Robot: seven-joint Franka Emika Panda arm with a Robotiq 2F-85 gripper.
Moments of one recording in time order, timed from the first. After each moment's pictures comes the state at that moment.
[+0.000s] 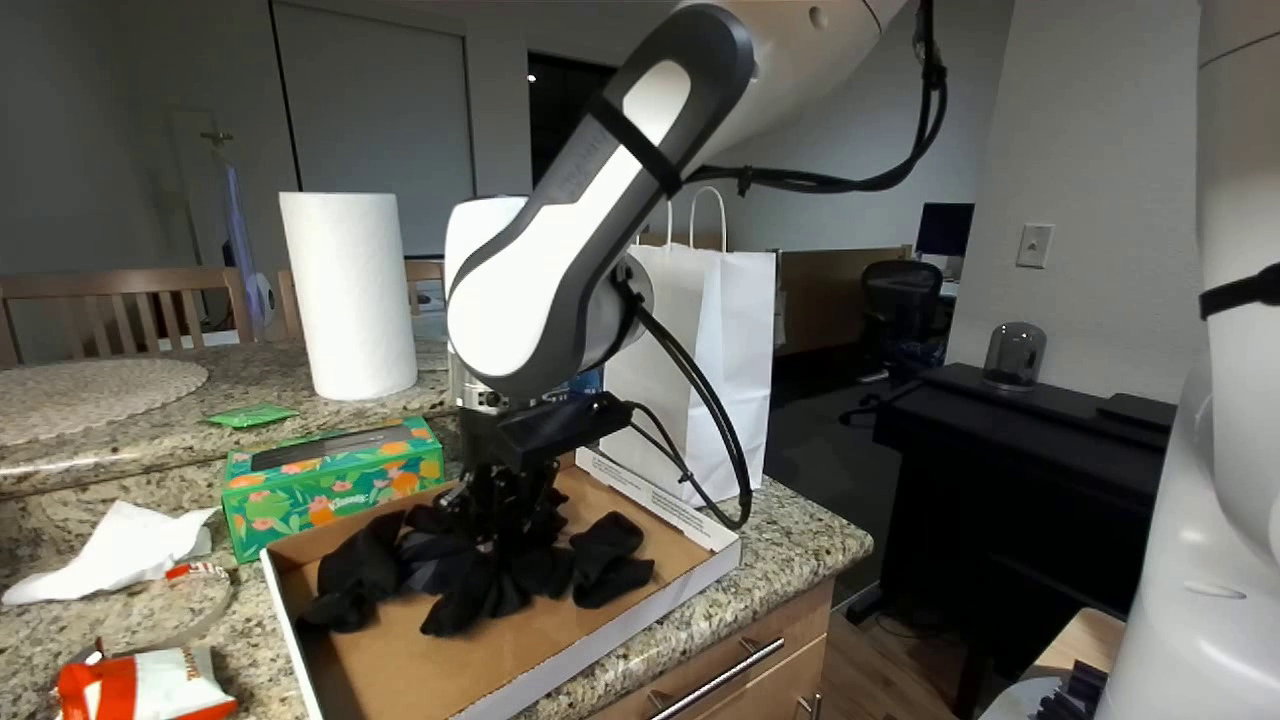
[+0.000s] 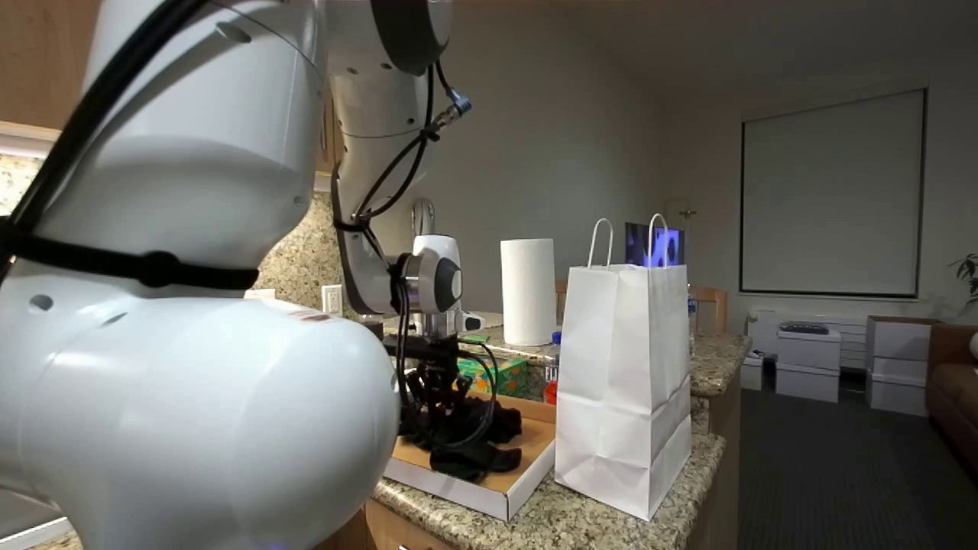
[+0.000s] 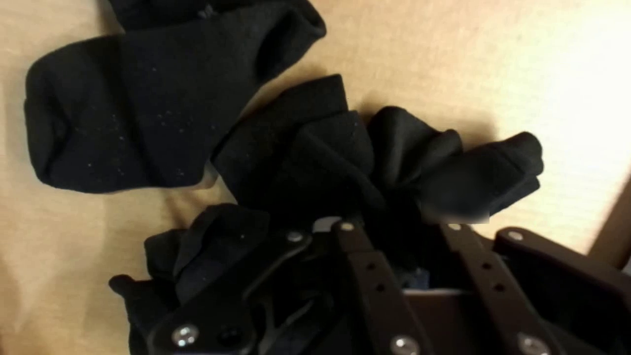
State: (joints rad) arm 0.28 0.21 0.24 -2.29 -0.05 2.55 0.27
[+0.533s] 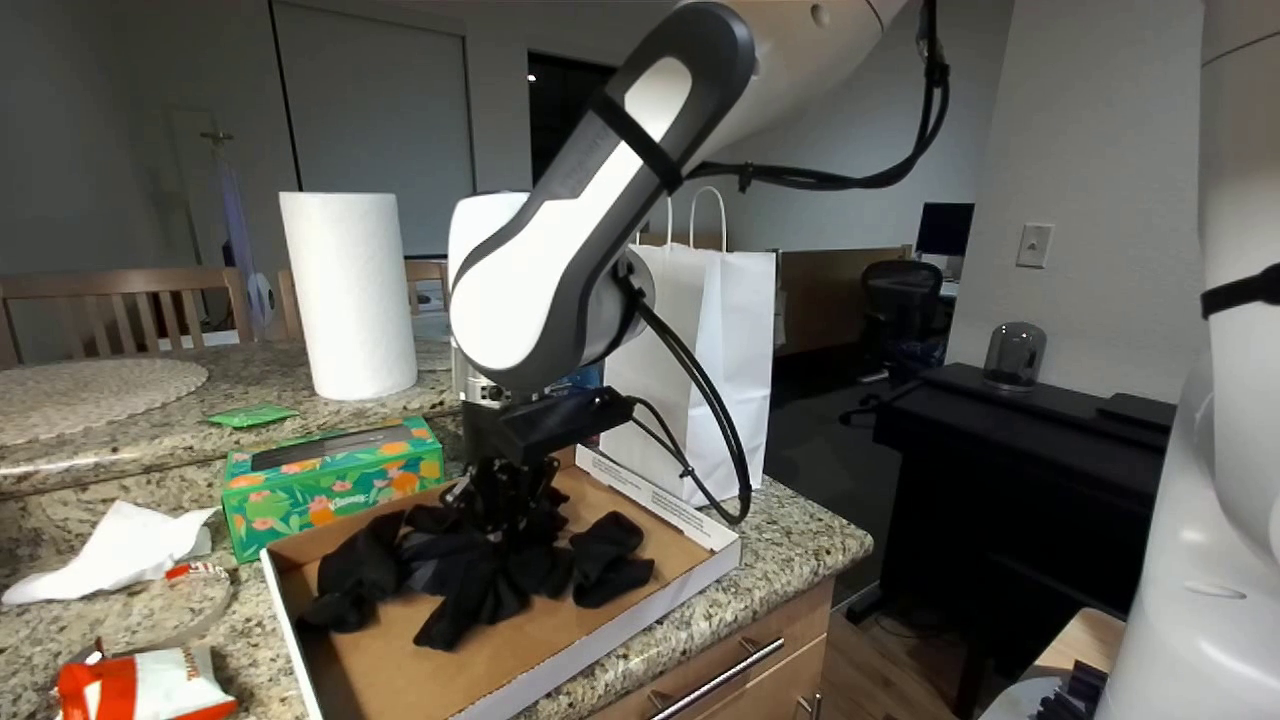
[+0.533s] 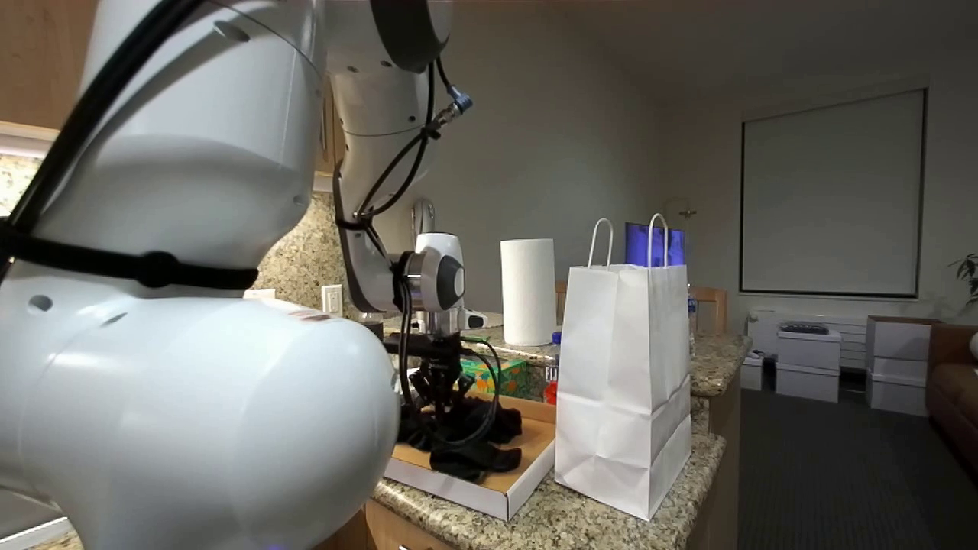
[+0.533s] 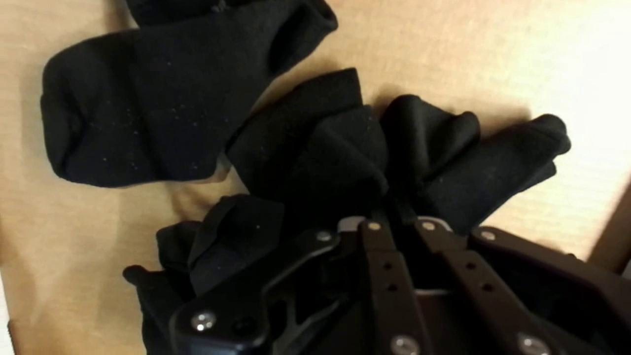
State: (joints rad) arm 0.28 0.21 0.22 -2.29 -0.05 2.54 0.27
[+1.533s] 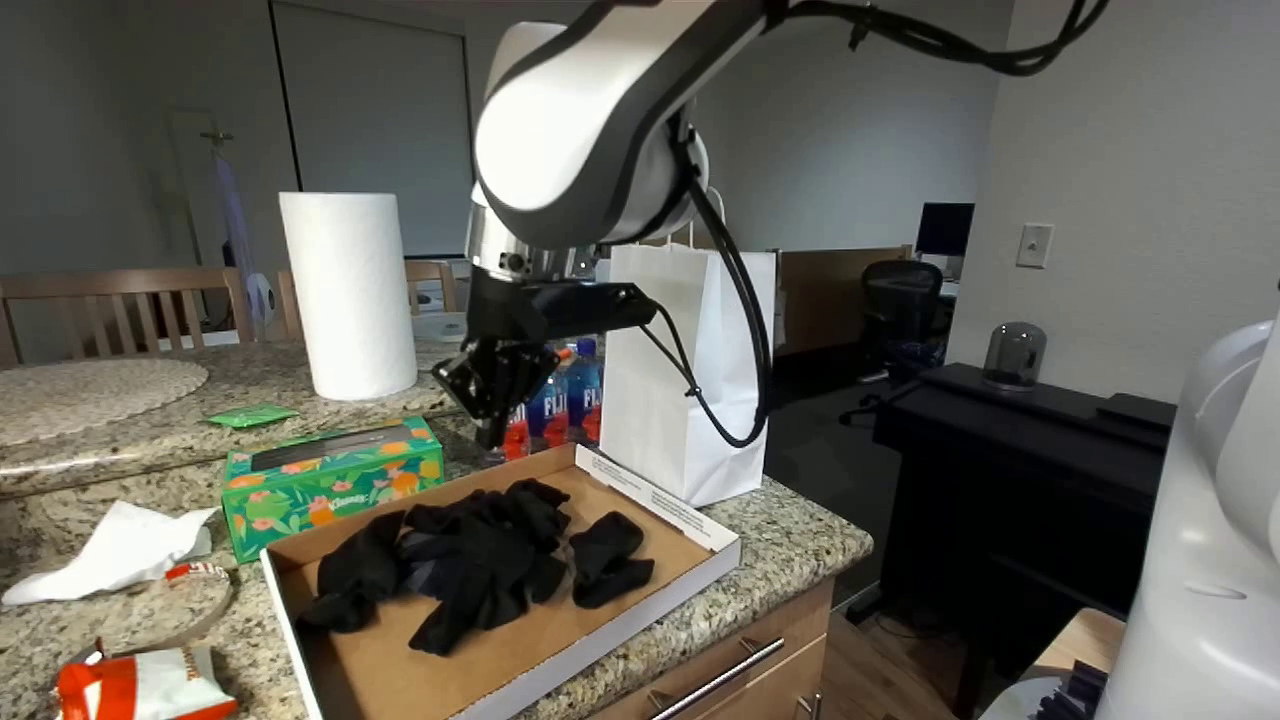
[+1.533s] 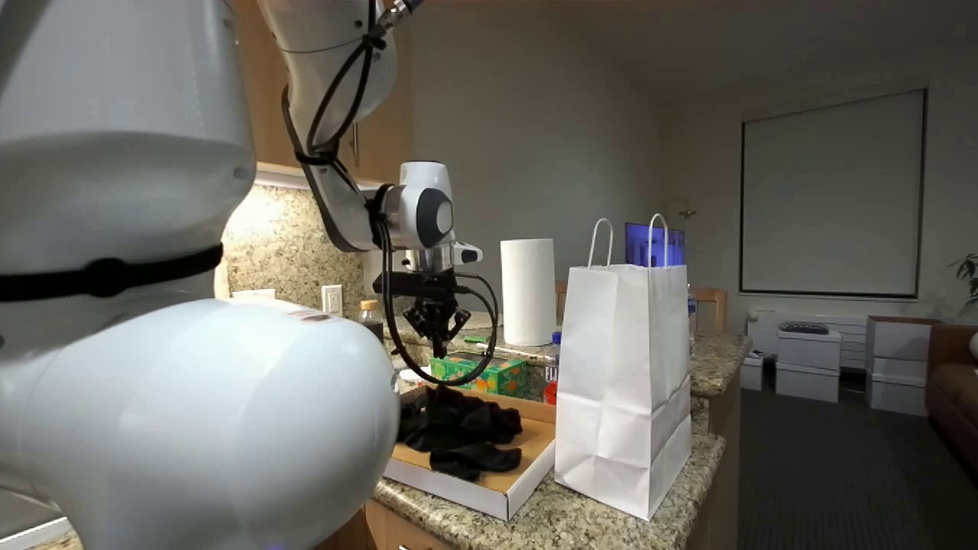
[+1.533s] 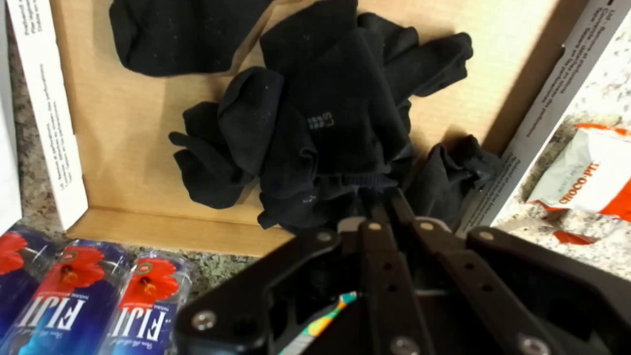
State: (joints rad) arm 0.28 -0.10 0.23 -2.38 0.06 2.54 0.17
